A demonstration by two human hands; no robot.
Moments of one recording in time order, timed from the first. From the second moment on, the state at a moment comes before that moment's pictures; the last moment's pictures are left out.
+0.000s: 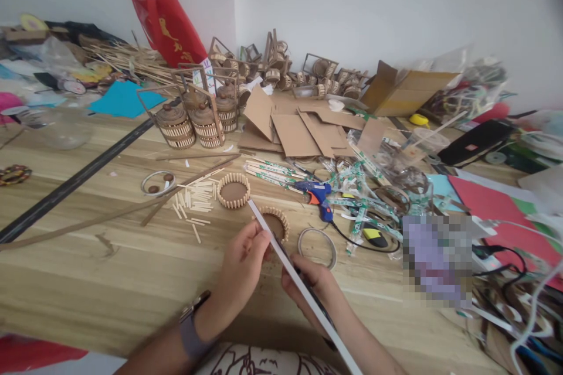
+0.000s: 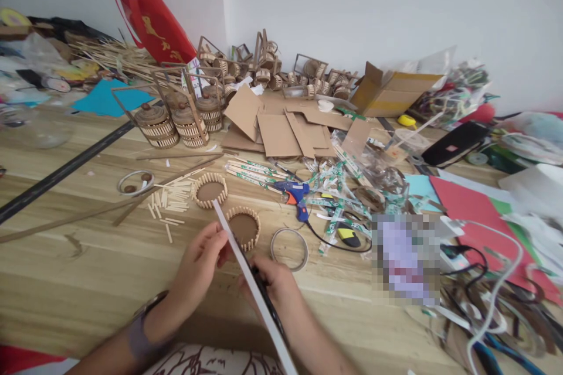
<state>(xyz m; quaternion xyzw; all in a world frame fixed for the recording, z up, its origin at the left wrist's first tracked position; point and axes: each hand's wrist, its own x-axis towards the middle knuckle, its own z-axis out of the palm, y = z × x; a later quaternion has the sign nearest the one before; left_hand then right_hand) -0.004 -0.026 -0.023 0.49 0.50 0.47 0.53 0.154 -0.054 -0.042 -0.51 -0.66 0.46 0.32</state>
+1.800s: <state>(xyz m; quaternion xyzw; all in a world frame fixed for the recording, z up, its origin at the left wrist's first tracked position) -0.002 -0.028 -0.029 0.52 0.50 0.47 0.50 0.147 -0.053 -0.032 -0.53 -0.64 0.48 0.29</state>
